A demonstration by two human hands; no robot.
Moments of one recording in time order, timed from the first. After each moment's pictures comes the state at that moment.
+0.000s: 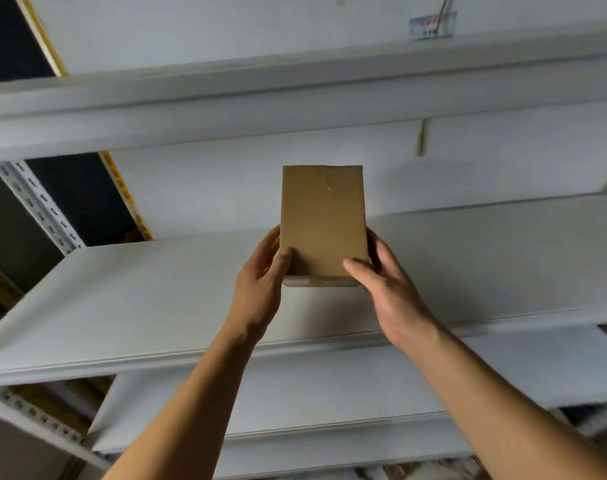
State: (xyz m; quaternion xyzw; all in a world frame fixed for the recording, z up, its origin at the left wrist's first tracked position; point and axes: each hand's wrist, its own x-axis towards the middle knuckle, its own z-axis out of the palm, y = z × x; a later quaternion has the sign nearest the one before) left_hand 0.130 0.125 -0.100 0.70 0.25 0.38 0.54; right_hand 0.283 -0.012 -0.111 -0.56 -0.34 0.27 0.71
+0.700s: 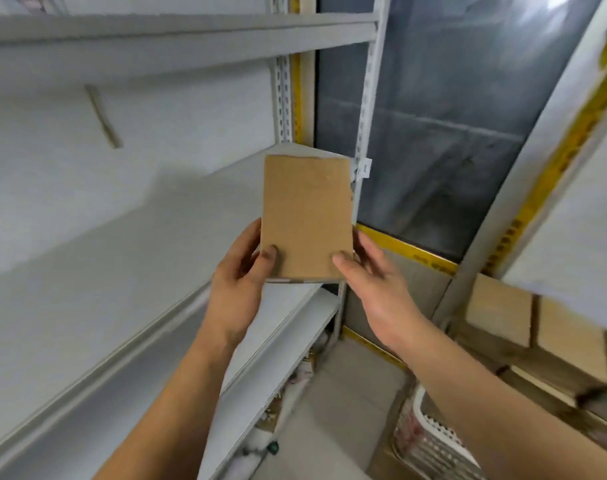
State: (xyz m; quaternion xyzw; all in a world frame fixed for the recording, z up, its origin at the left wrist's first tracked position) left_hand 0.254 -0.119 -0.121 0.72 -0.06 0.14 0.68; right_hand 0.250 -0.330 -0.119 -0.65 -0.04 -0.02 0.76
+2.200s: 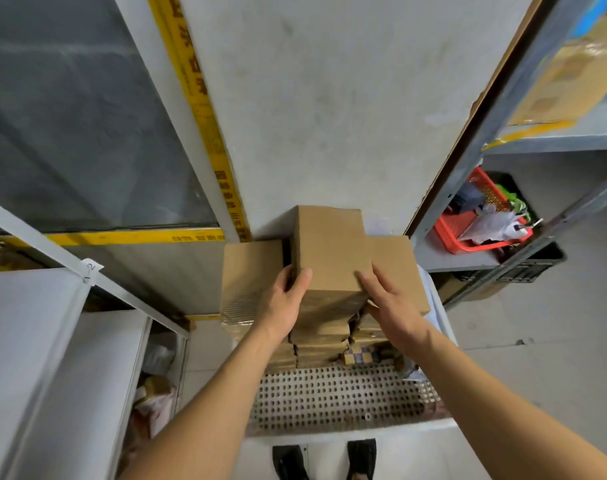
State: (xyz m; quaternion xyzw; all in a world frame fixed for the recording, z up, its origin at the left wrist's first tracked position) left_hand 0.352 -0.687 -0.323 0.75 -0.11 -0.36 0.54; right_hand 0.205 -0.846 -0.306 -0.55 0.35 -0.08 0.76
